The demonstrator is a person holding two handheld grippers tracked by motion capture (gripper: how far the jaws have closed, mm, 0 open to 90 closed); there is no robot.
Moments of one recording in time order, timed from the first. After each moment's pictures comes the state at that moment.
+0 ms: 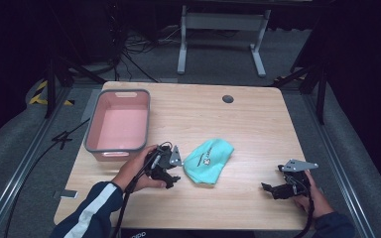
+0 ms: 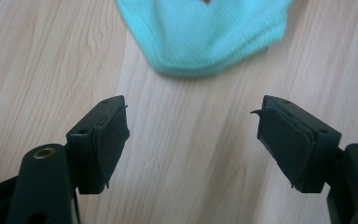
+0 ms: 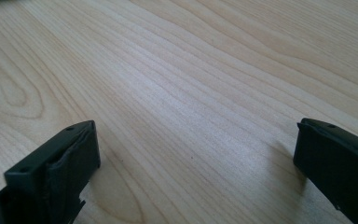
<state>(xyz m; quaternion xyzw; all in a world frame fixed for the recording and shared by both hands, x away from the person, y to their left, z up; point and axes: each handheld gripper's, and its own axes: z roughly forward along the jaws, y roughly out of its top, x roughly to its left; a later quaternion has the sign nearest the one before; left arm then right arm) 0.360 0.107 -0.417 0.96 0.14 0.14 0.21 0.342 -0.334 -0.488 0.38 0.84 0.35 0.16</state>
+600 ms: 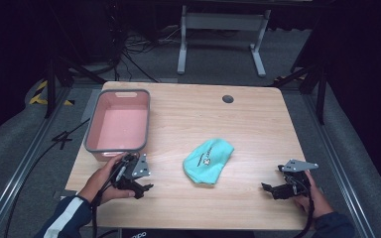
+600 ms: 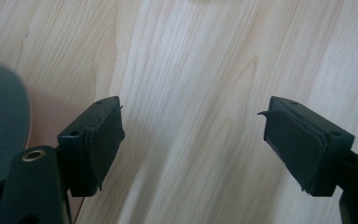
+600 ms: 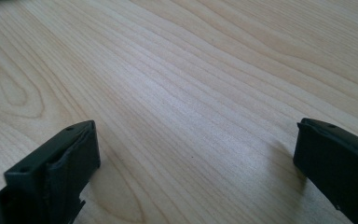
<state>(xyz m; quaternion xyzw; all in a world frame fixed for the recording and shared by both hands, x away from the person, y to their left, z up) 0.330 0.189 -0.422 0.95 0.16 0.16 0.23 0.341 -0.334 -0.488 0.38 0.84 0.35 0.16</state>
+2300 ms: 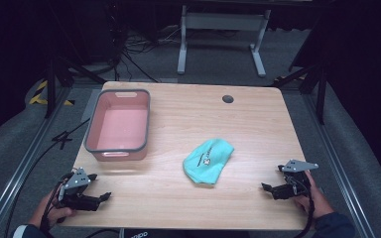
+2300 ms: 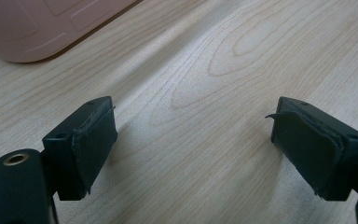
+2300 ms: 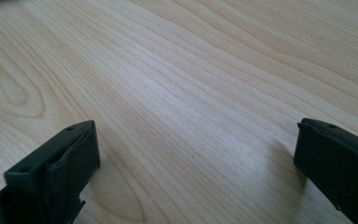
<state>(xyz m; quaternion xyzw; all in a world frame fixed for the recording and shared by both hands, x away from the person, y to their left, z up) 0.294 0.329 -0.483 0.85 0.36 0.14 0.34 0.341 -0.334 -0.488 0.38 0.84 0.35 0.16</state>
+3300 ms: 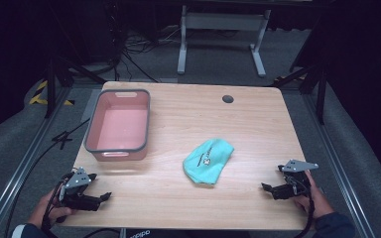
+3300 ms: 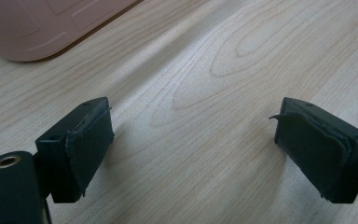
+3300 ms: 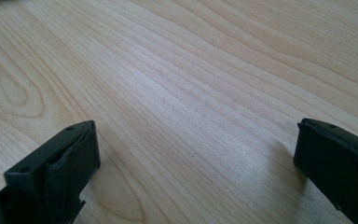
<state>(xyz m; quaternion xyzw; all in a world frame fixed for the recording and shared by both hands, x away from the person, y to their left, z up) 0.295 0.328 -0.483 0.85 0.37 0.14 0.34 0.341 -0.334 -0.488 0.38 0.84 0.35 0.16</state>
